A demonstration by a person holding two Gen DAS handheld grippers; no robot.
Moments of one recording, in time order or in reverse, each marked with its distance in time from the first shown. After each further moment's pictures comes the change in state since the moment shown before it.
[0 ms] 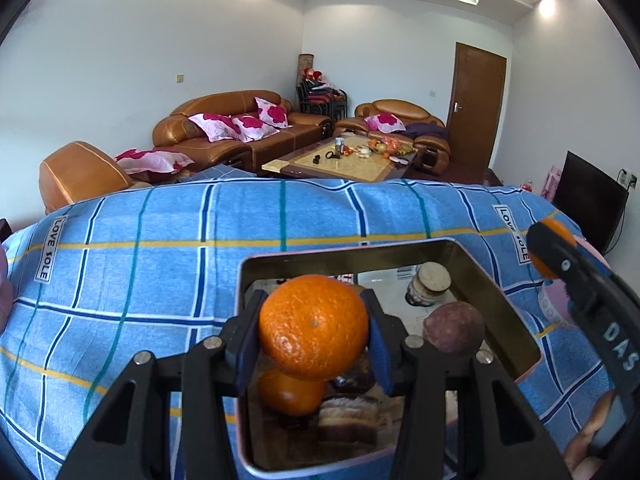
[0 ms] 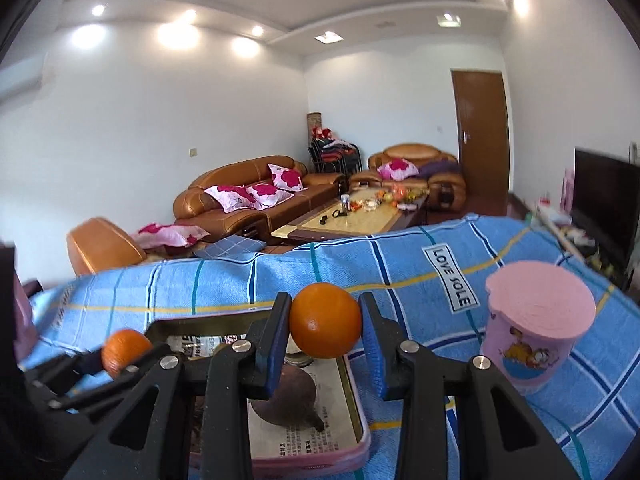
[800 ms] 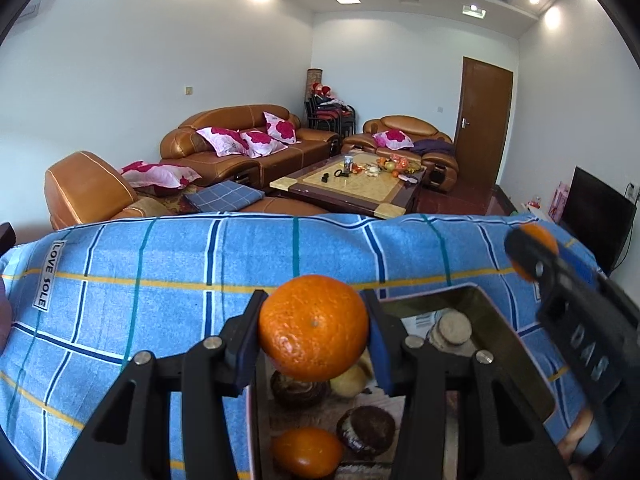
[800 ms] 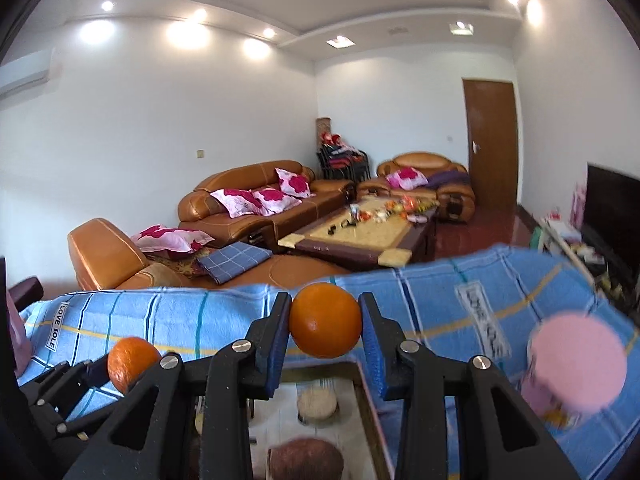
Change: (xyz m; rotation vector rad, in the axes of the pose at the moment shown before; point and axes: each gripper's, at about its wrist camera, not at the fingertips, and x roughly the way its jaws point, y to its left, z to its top) left arm 0.014 0.010 0.023 -0.017 -0.065 0.028; right arm 0.036 0.023 0.014 -0.032 -0.022 -0.014
